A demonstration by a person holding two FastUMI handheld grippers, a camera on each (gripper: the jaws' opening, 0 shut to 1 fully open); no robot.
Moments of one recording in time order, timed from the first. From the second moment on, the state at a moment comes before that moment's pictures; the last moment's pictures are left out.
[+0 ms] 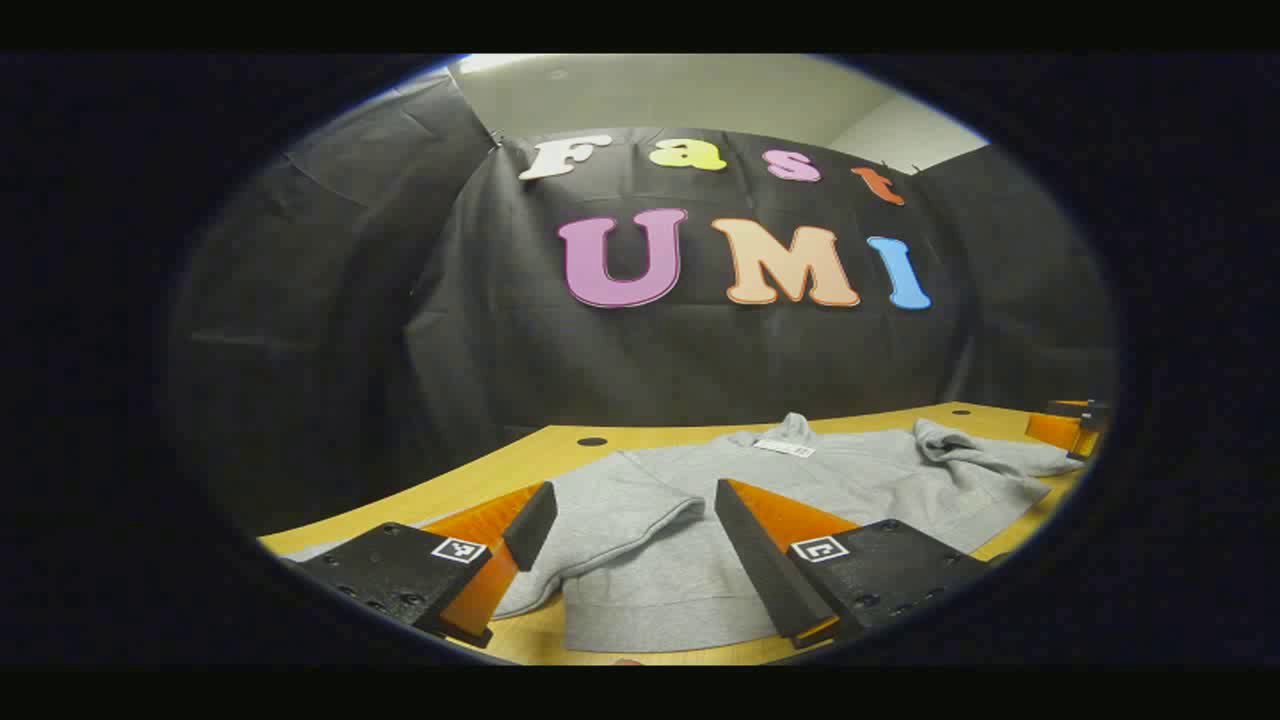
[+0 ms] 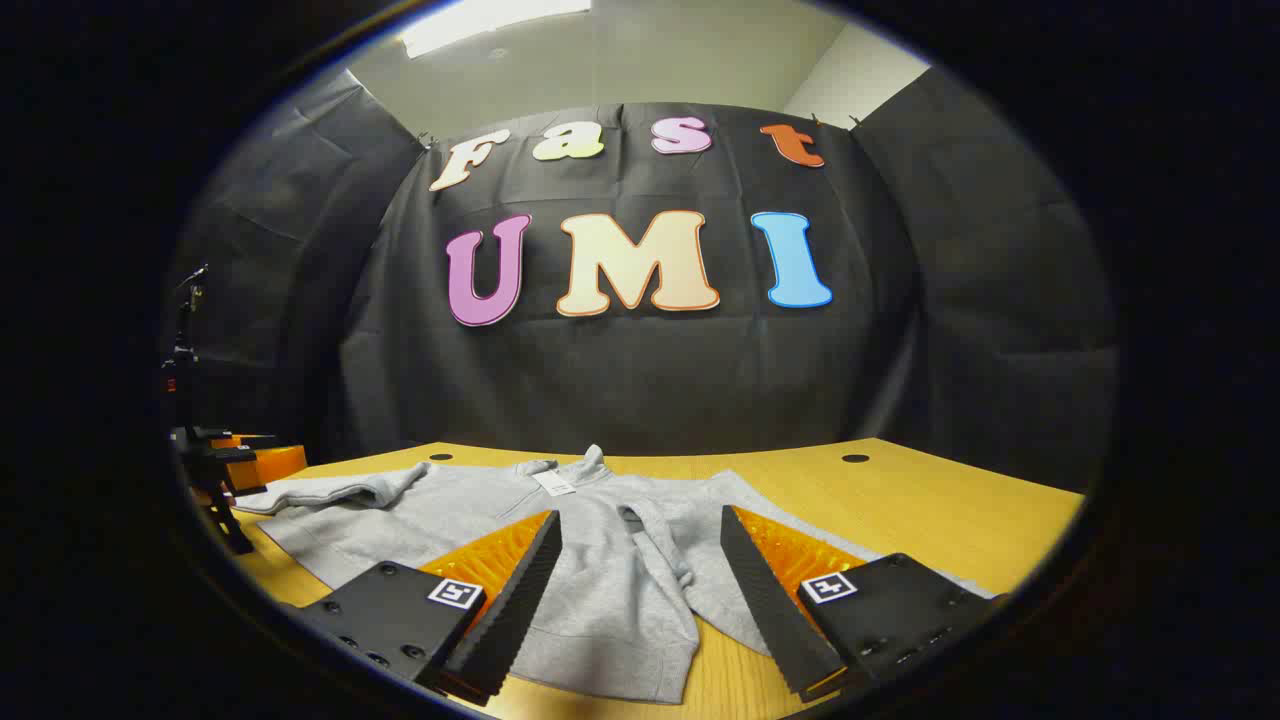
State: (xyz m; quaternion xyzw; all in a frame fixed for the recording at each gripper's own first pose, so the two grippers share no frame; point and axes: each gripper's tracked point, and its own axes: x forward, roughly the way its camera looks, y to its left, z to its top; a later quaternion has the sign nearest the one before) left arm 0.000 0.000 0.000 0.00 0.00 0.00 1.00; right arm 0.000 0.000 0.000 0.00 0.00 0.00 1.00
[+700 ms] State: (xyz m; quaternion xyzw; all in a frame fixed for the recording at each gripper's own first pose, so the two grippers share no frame) left arm 0.002 -0.001 -0.001 0.00 0.00 0.00 1.00; right arm -0.001 0.002 0.002 0.00 0.00 0.01 1.00
